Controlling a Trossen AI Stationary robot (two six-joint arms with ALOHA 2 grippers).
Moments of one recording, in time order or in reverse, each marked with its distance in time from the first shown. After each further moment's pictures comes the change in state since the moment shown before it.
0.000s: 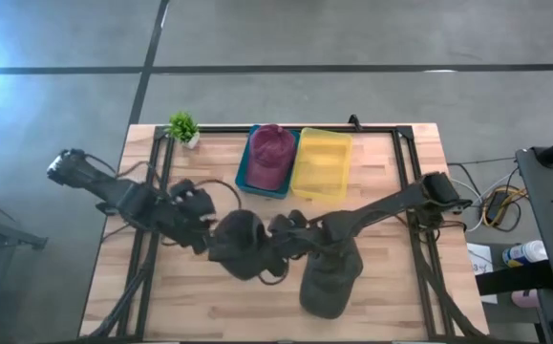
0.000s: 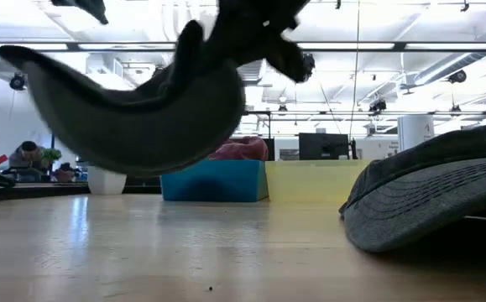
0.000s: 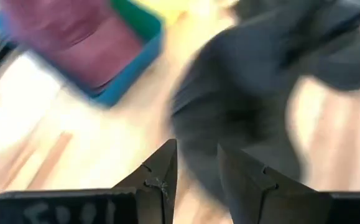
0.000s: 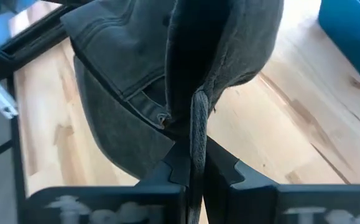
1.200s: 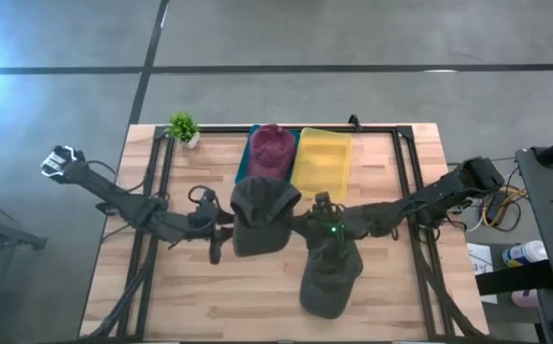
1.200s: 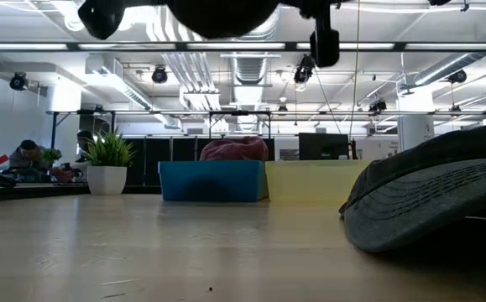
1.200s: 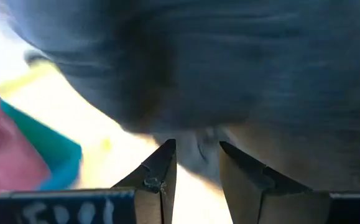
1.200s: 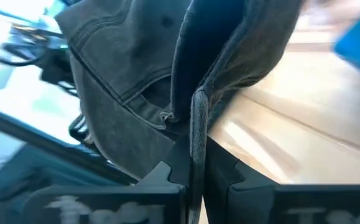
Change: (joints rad) left arm -0.032 -0.150 -0.565 1.213 -0.126 0.358; right arm 0.002 -0.384 -0.635 0.949 0.119 0.247
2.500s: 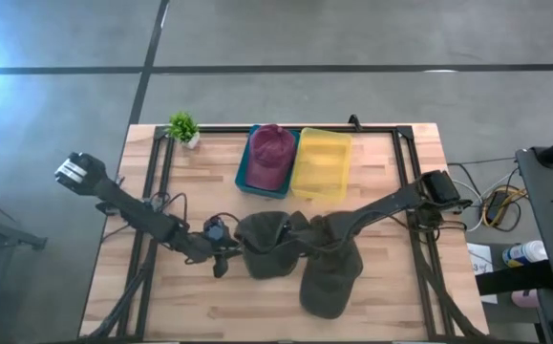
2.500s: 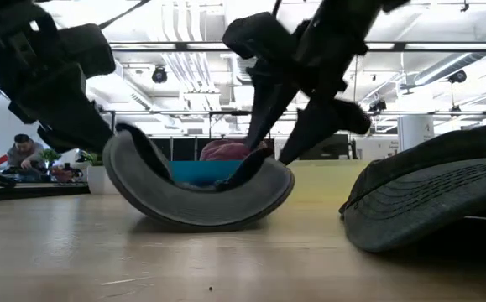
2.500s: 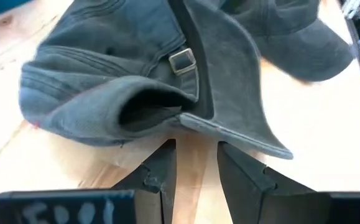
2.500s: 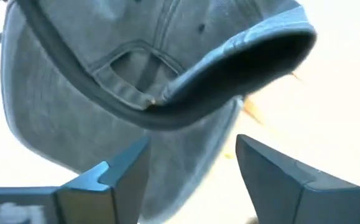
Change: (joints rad) left arm -0.019 0.277 -0.270 0.166 0.198 -0.310; right arm -0.029 0.383 0.454 -1.051 -0.186 0.107
